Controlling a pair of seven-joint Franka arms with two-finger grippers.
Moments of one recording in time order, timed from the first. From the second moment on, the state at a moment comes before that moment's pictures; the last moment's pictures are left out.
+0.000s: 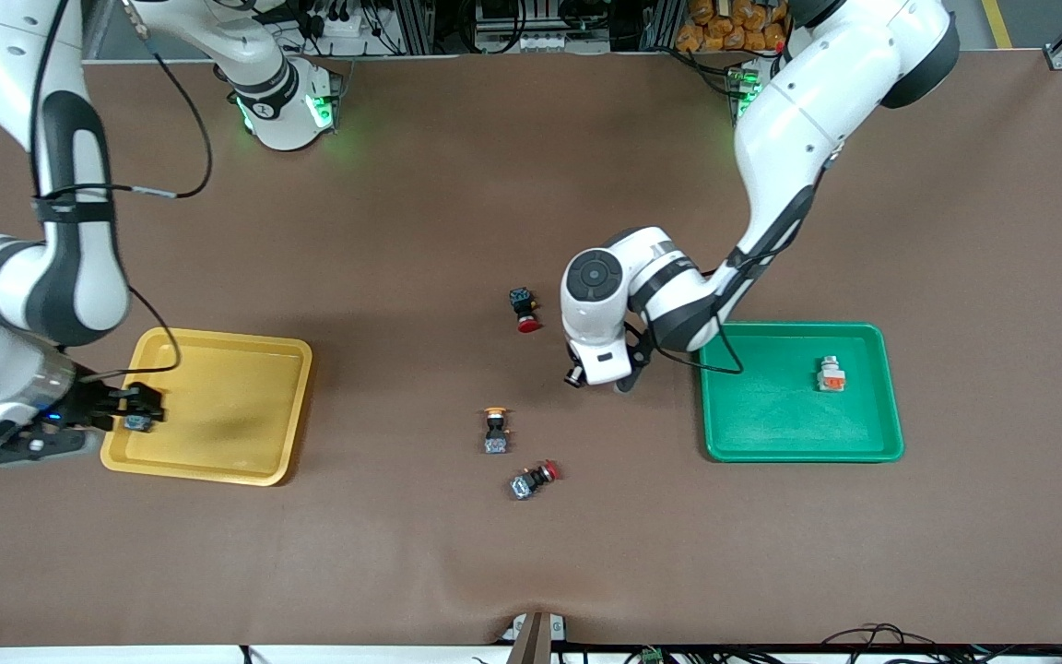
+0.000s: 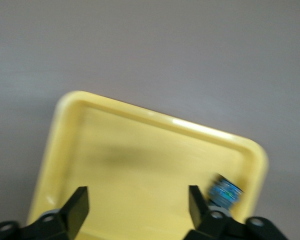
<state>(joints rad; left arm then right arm) -0.21 0.83 -0.56 -1.52 0.59 2.18 -1.99 0.30 0.48 -0.42 -1.67 0.32 2.17 -0.47</state>
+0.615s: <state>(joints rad) 0.34 0.78 -0.88 -1.60 0.60 1.92 -1.52 0.38 0.63 -0.14 -1.54 0.33 2.26 -0.39</state>
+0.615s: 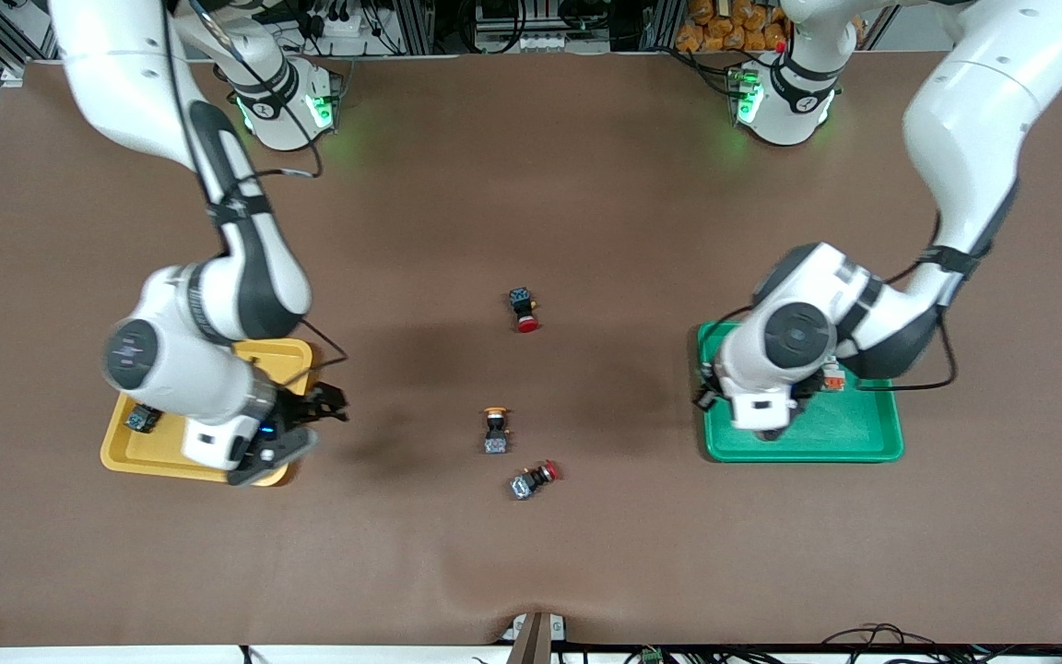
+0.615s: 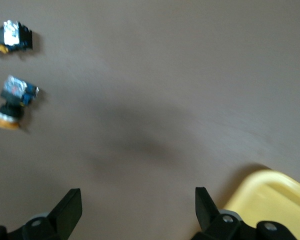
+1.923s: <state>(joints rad) 0.48 0.75 -1.23 -1.47 0.69 1.65 -1.28 0.70 0.97 -0.14 -1.33 0.21 2.58 0.41</state>
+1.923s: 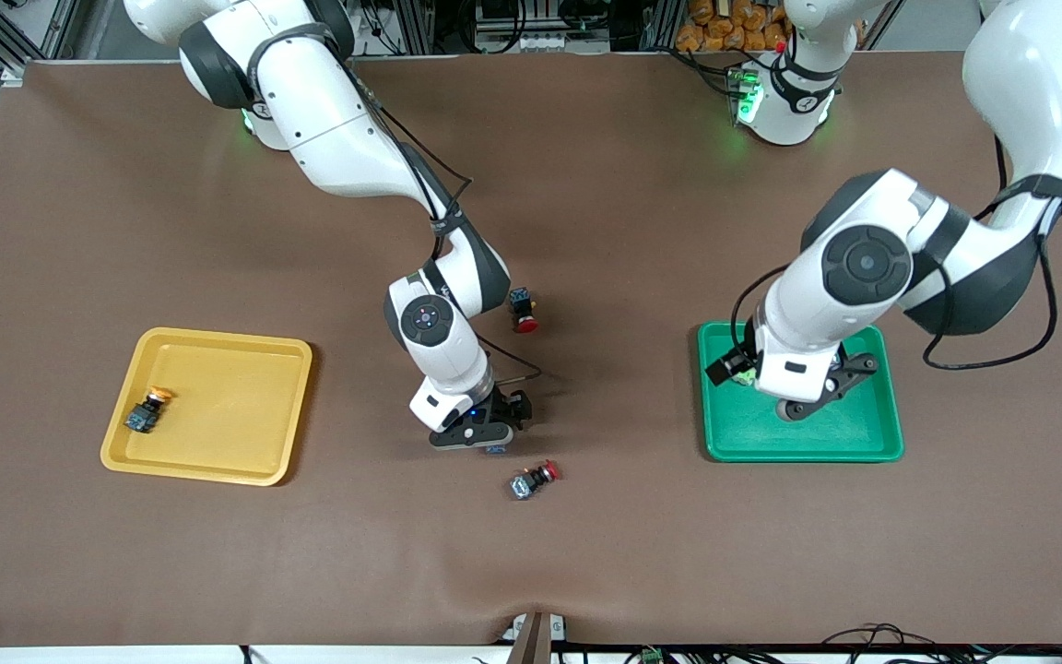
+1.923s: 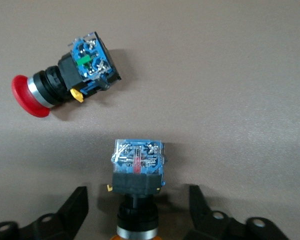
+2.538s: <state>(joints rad) 0.50 0.66 -1.28 -1.42 0.68 1.56 -1.07 0.61 0.88 -0.18 -1.37 0.19 2.56 0.37</state>
